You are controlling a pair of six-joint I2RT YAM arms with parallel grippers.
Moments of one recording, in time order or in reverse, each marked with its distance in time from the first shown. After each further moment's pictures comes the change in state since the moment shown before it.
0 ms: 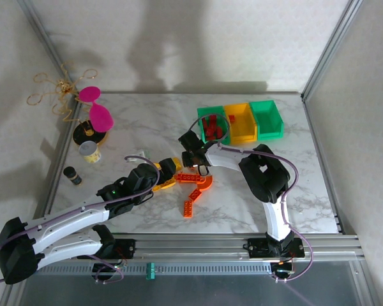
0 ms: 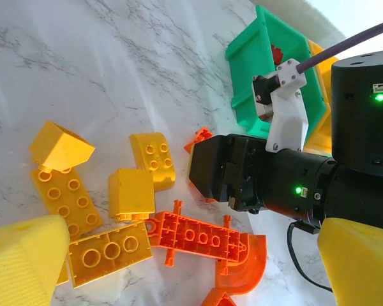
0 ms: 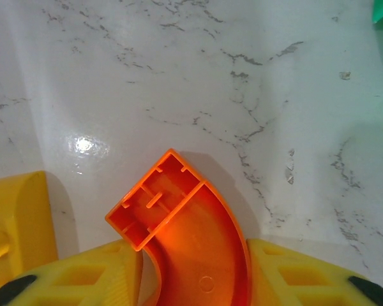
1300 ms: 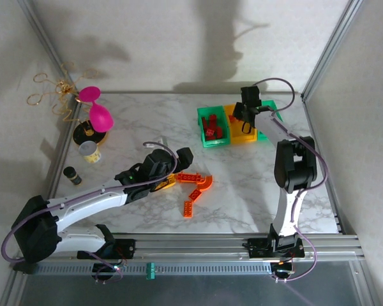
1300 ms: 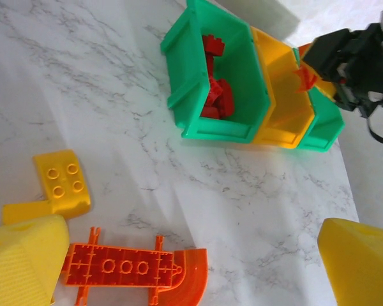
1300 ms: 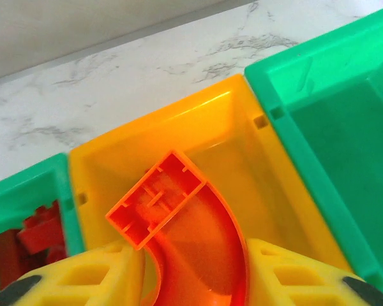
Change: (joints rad) left arm 0.002 0.261 0.193 0.131 0.103 0.061; right arm -0.551 -0.026 0.255 -0.016 0.001 -0.069
